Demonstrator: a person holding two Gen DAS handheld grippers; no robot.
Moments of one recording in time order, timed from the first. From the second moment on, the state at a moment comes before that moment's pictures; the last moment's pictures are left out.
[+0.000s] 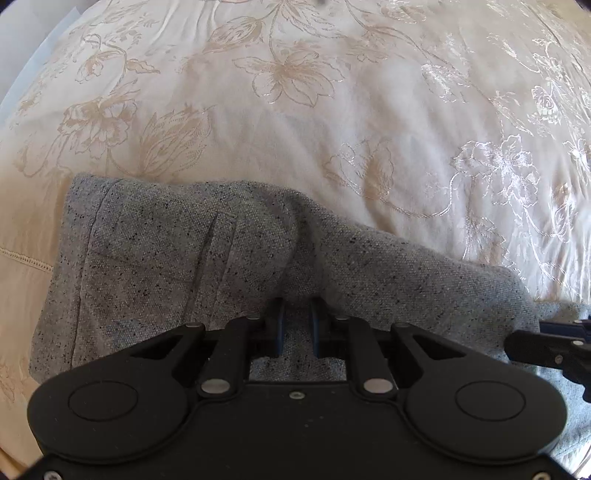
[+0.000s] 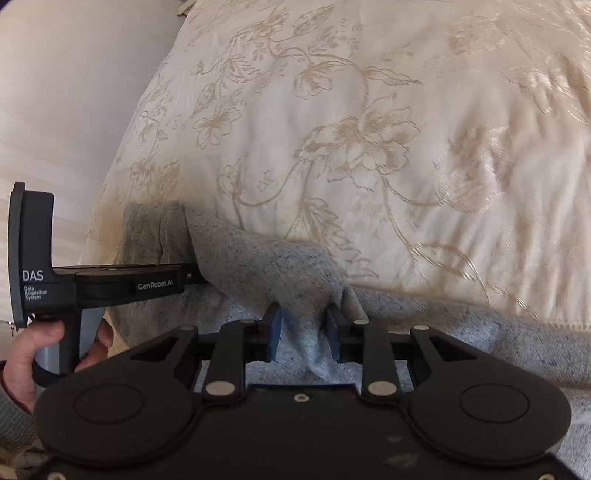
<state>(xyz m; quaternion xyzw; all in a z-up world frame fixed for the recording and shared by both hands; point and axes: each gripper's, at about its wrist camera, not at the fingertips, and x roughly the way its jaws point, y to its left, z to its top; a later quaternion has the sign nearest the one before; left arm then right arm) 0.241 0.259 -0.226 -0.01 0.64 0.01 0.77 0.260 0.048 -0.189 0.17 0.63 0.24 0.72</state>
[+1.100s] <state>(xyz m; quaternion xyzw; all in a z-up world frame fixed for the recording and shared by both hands) 0.230 0.267 -0.226 -0.02 0.63 0.01 0.77 0.249 0.066 -0.159 0.12 0.59 0.33 0.73</state>
